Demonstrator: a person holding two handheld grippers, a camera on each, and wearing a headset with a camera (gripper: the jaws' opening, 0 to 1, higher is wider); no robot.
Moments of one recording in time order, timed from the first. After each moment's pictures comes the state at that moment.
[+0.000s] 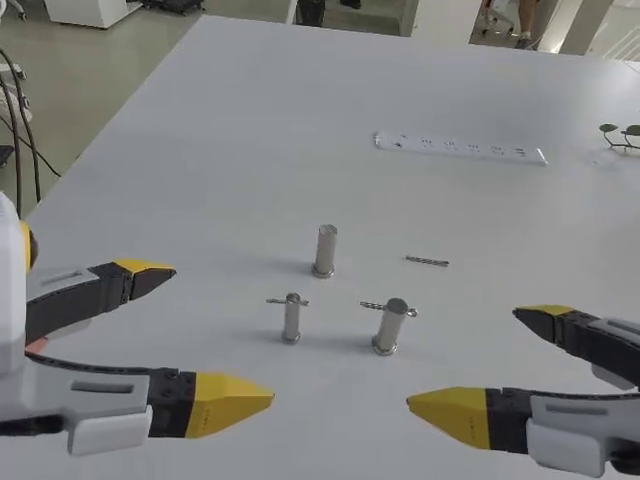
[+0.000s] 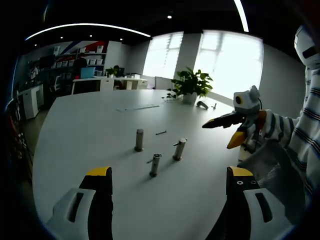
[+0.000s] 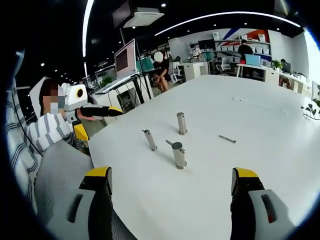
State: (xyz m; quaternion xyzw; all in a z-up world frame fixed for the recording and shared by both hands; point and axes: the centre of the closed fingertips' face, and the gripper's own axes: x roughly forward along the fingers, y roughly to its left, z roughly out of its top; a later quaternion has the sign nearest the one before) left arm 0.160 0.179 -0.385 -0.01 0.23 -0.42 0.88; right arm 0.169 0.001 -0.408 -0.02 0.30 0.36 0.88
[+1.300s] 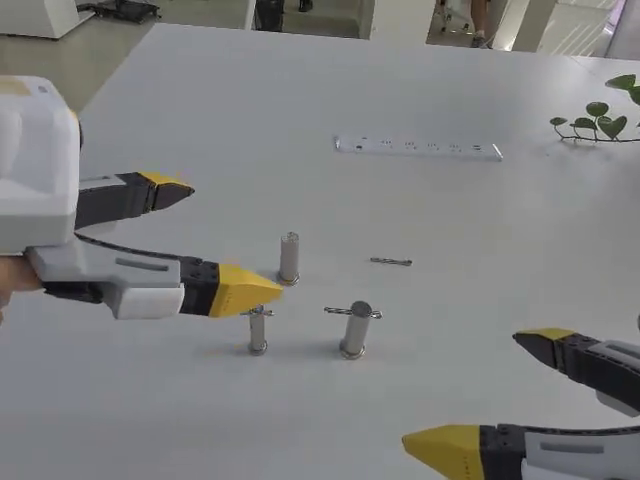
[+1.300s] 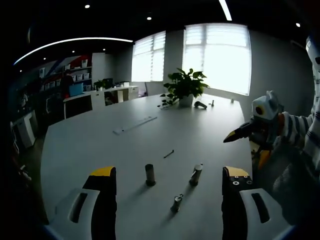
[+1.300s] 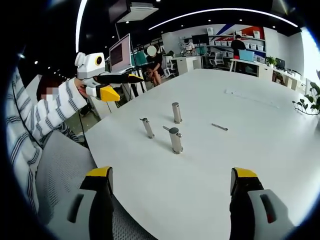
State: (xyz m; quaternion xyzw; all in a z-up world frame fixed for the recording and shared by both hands) left arm 0.241 0.138 -0.345 0.07 0.18 -0.45 0.87; right arm 0.144 -0.016 -0.410 -0.03 0.32 0.34 0.88
